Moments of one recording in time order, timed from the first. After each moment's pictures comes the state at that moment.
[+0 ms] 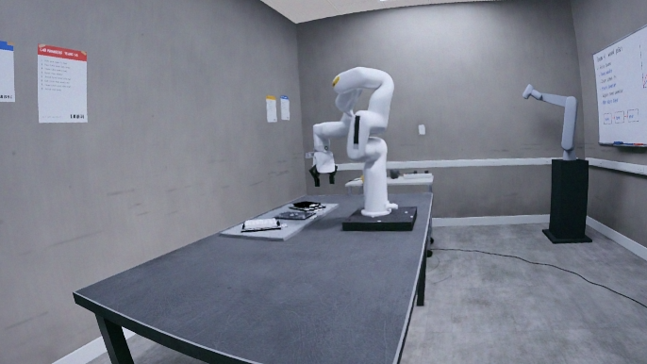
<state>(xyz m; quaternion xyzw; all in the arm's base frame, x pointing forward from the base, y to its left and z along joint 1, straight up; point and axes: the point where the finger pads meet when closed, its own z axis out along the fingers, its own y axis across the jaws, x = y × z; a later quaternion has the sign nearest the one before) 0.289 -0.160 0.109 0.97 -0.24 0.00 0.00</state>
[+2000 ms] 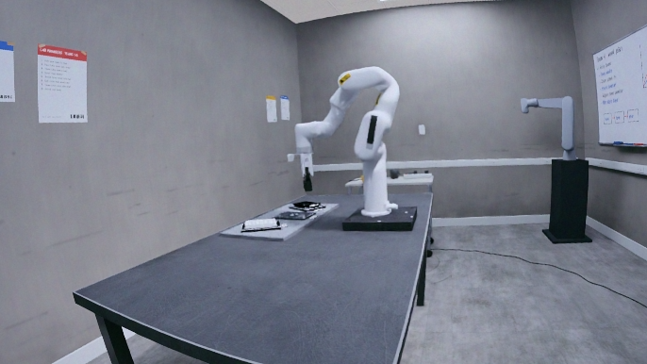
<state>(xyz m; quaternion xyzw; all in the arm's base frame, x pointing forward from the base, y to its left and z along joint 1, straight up) 0.313 -0.013 0.109 0.97 0.25 0.00 0.00</state>
